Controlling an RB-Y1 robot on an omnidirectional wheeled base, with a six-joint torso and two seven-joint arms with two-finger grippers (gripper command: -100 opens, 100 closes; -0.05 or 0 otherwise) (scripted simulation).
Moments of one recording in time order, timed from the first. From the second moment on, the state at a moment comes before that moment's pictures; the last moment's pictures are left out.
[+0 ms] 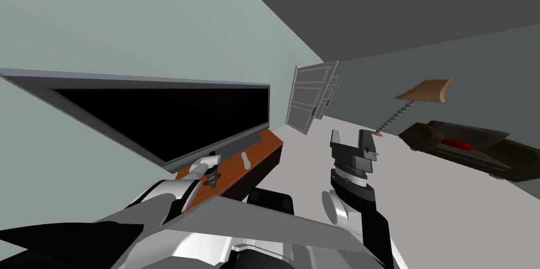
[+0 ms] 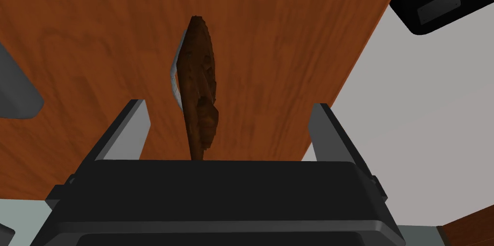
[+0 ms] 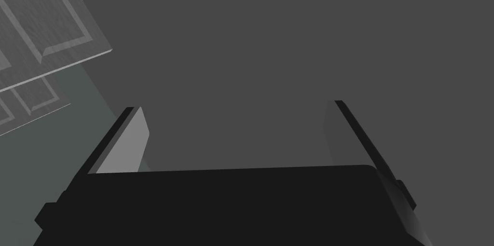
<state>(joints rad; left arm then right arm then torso) -0.28 0.53 0.21 -0.55 0.31 1.08 0.40 0.50 -0.03 0.01 -2.32 -0.09 -0.61 0.04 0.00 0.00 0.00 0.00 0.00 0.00</state>
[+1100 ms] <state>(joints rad) 0.02 0.57 0.36 -0.66 0.43 1.02 0.33 0.50 -0.03 0.01 -2.32 -0.09 -0.61 0.04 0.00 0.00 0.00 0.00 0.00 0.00</state>
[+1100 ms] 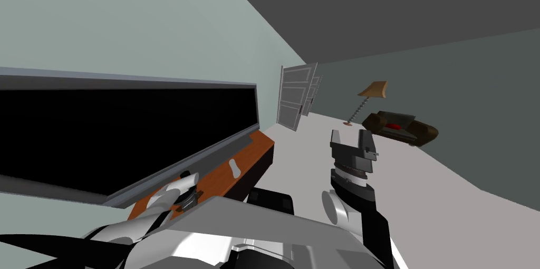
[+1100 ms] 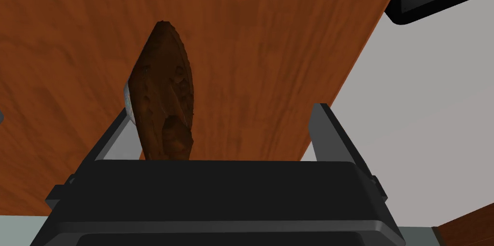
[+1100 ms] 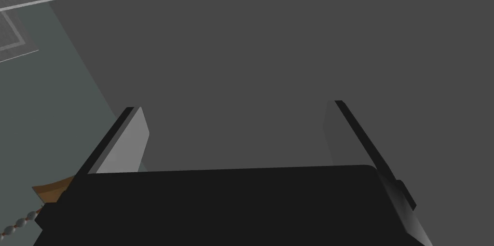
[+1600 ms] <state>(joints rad) 0.13 0.60 0.44 -0.63 0.50 0.96 0.27 0.50 -0.03 0.01 -2.32 -0.09 -0.61 0.04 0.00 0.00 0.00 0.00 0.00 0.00</state>
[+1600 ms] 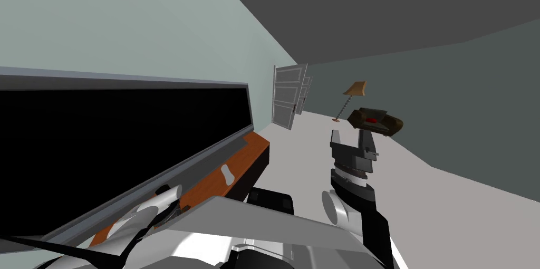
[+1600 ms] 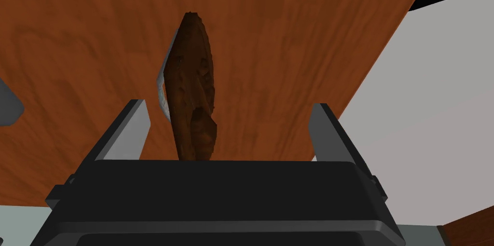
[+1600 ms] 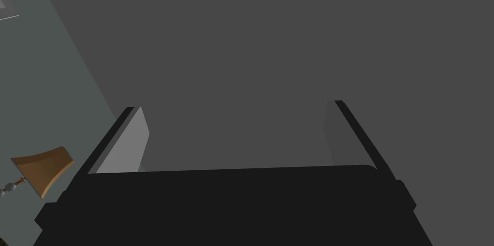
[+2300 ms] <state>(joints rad) 0.22 0.60 0.47 -0.70 0.53 0.97 0.27 0.50 -0.03 0.01 -2.32 -0.09 -0.61 0.04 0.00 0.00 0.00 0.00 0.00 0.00</state>
